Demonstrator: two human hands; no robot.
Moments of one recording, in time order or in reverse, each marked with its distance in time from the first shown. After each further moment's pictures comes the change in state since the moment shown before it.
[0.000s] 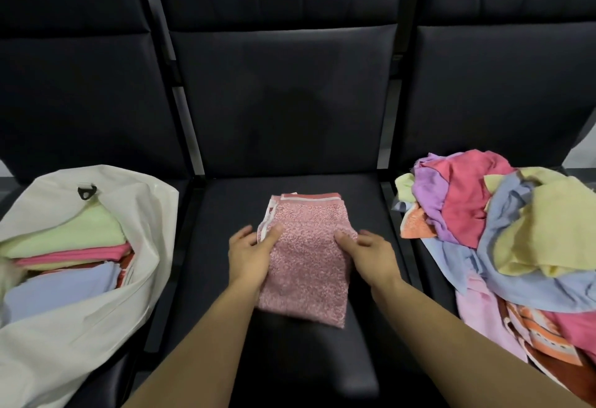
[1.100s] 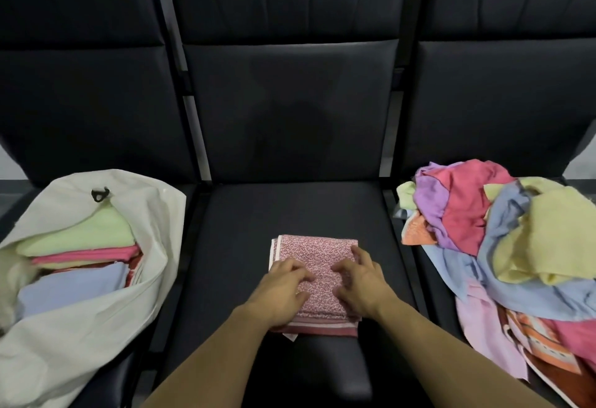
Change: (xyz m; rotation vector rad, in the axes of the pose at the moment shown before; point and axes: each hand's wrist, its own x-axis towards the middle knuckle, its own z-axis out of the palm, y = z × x) left_hand -0.019 -0.030 0.006 1.009 -0.560 0.467; right_hand -0.010 0.024 0.001 -0.852 -0.305 -0.146
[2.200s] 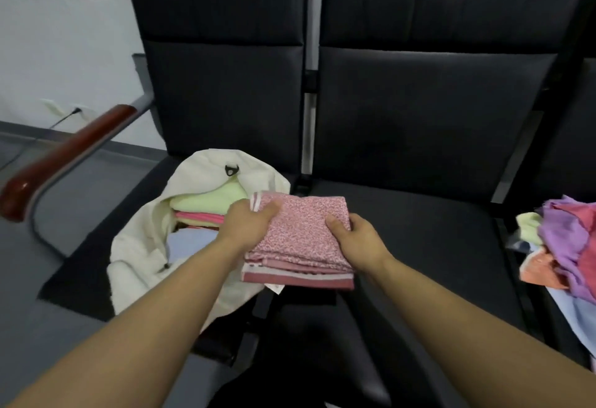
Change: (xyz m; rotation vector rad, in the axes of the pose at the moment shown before) left_hand -0.120 -0.113 -0.176 -0.713 0.629 -0.617; right_hand 0.011 -0.221 0.034 0.684 -0.034 -0.222
